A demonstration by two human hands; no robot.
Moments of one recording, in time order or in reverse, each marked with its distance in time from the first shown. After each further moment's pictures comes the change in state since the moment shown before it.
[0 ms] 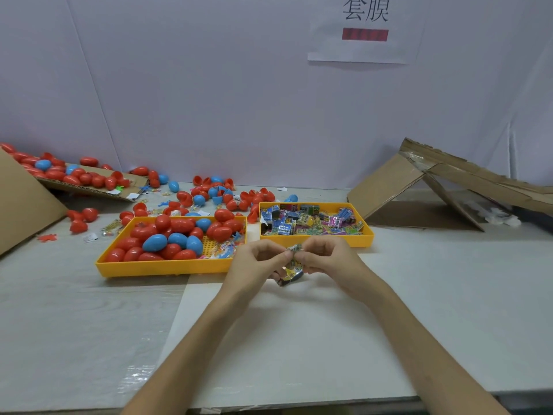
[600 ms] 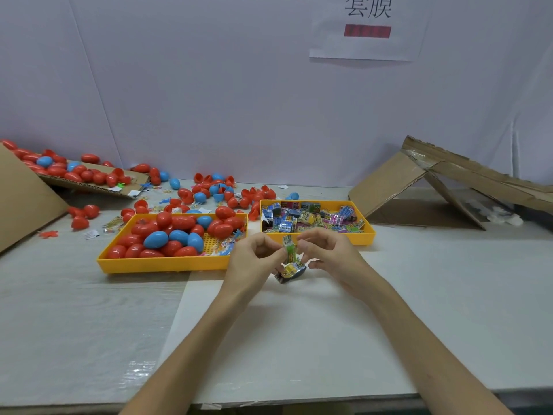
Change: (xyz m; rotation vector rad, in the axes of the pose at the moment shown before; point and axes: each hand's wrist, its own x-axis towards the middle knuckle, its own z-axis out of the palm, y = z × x) left_hand 0.000 0.001 0.002 0.135 0.118 0.076; right_hand 0.002 -0.002 0.003 0.053 0.099 0.037
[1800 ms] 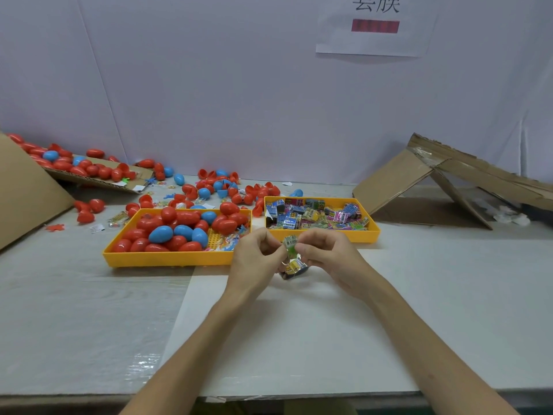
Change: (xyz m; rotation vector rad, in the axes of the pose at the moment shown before) left_hand -0.003 0.000 0.002 0.098 0.065 0.021; right_hand -0.001 0.001 0.007 0.031 -0.092 -0.028
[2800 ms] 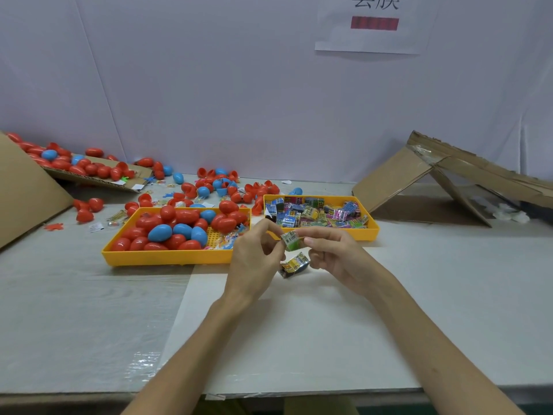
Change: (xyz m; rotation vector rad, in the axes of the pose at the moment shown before) left_hand -0.003 -0.002 0.000 0.163 0.066 0.226; right_hand -0.002 -0.006 -0.008 0.220 -0.034 0.118
